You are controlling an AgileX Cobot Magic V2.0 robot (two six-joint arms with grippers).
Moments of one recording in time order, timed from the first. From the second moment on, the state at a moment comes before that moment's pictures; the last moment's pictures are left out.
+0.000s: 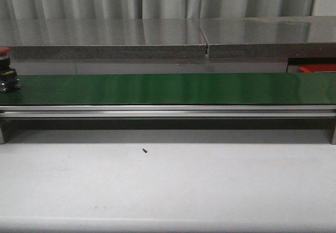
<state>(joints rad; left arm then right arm) 0.23 1.65 -1.52 -0.40 0.87 0.21 0.03 -0.01 0.03 0.00 0.20 -0.06</state>
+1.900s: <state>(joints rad) 0.67 1.88 -1.30 -0.26 0.73 0.17 0.03 -0.01 0.03 0.00 0.20 -0.06</state>
